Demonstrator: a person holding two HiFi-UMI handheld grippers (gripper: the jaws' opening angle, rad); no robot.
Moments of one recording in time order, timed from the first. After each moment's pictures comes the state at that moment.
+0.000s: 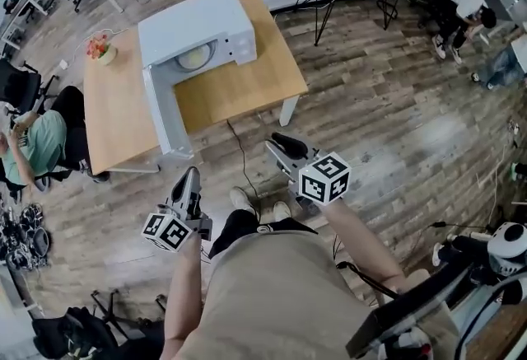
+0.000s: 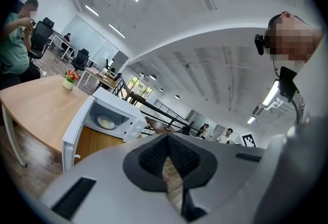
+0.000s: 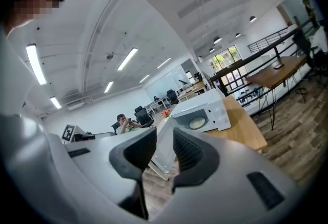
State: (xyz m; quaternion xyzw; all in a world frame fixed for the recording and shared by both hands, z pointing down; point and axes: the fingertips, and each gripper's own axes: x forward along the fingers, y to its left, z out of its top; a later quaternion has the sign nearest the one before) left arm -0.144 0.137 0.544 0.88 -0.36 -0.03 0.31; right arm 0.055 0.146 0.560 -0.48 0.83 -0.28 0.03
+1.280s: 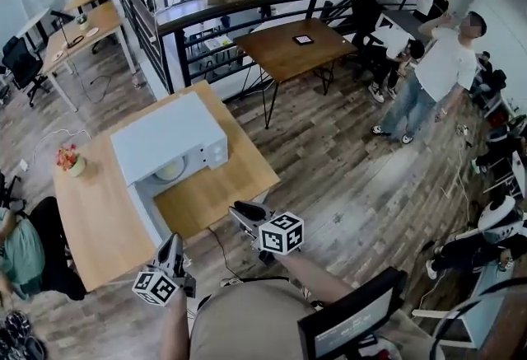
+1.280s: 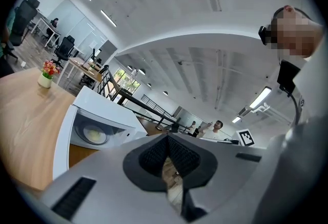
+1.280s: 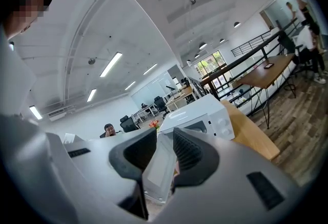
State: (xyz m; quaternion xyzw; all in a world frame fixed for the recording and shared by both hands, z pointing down) left arm -0.169 -0.031 0.544 0.91 -0.27 -0.03 0.32; right arm 0.010 -0.004 0.550 -0.55 0.78 -0.30 0.06
